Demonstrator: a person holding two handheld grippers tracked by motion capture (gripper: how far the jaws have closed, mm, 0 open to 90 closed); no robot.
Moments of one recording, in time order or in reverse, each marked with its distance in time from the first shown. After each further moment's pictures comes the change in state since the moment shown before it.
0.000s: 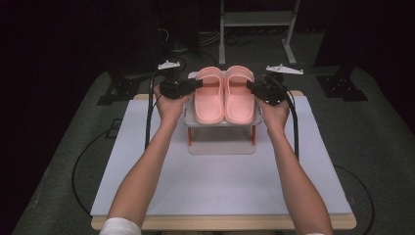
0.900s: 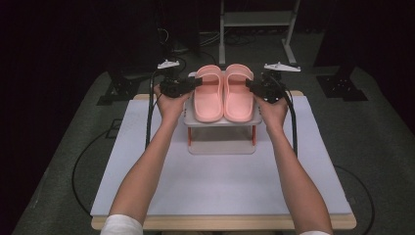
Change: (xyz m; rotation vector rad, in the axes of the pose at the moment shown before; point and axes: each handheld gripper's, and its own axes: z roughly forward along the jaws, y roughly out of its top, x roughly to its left) left arm 0.006 0.001 0.006 -0.022 0.009 -0.011; right arm -0.001 0.004 0.009 0.012 -0.010 -0.013
